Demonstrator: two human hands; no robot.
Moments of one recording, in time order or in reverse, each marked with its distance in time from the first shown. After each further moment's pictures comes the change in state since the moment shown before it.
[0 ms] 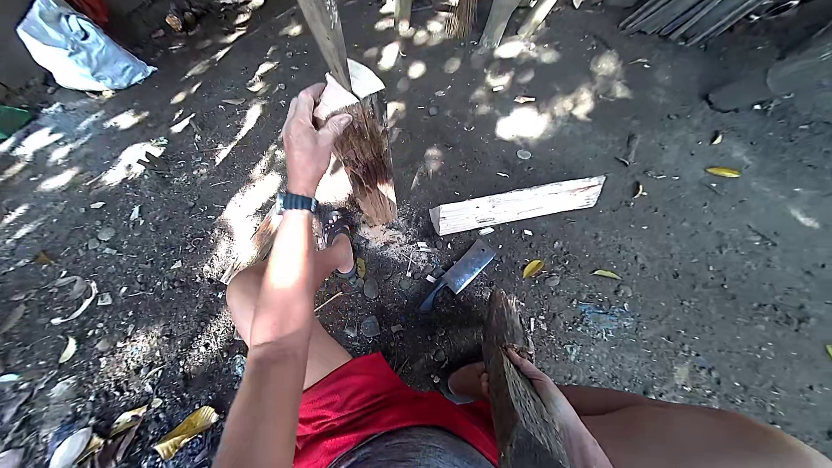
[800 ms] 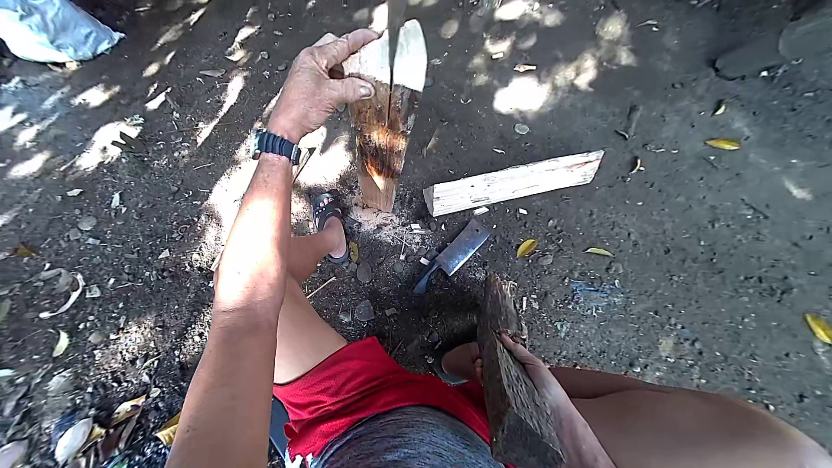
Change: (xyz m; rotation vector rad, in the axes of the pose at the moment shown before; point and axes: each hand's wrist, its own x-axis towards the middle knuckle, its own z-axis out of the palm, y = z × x) left_hand 0.058 -0.008 0.034 -0.718 -0.452 0.139; right_hand 0.003 0.000 -0.009 0.044 0.001 0.008
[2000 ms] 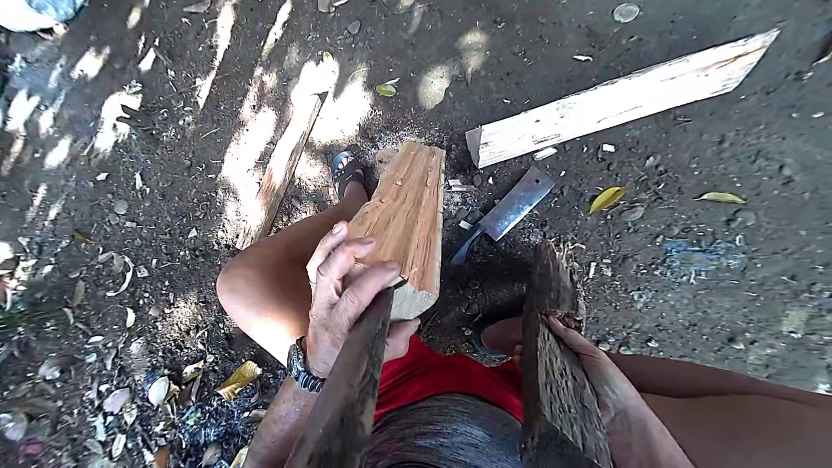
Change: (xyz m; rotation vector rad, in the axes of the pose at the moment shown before) left_hand -0.258 0.048 0.109 0.230 0.279 0.155; right_hand 0.002 -0.008 0.035 -0.136 0.069 0.035
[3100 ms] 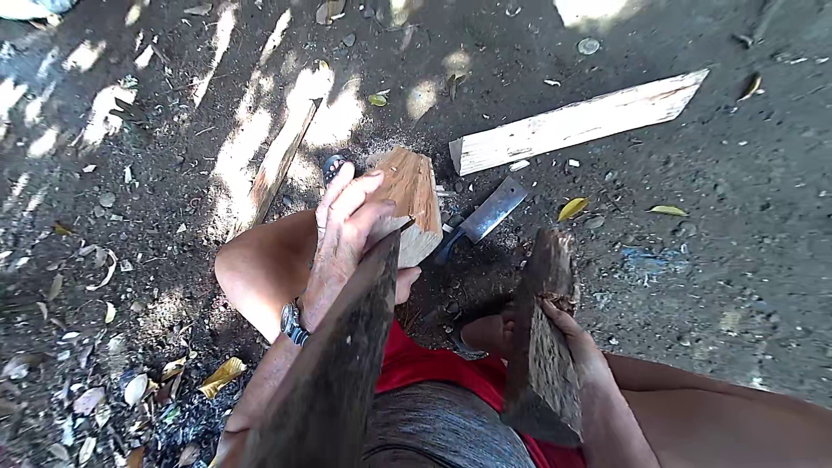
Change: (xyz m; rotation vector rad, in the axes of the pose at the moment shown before) left_hand 0.049 0.007 0.009 -0.006 -0.081 0.063; right_hand 0.003 -0.014 -0.010 0.050 0.004 -0.191
